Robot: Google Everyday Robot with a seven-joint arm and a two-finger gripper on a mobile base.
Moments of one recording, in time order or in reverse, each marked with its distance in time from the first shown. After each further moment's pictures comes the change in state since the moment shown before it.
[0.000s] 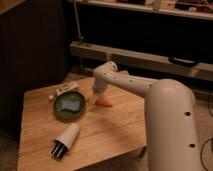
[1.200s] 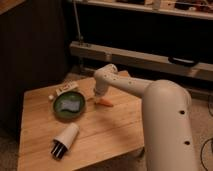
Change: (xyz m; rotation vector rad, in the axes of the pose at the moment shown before) arm 0.007 0.001 0.005 -0.034 0.015 0.015
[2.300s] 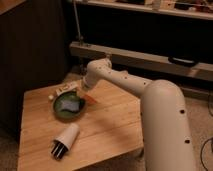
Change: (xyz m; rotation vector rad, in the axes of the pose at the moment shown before) arm -0.121 0.054 -0.021 -0.118 -0.232 -0.127
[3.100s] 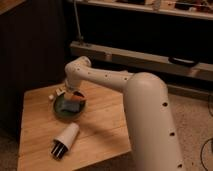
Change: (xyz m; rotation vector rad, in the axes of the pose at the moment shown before) arm -0.043 0.033 0.012 0.015 0.063 -0.162
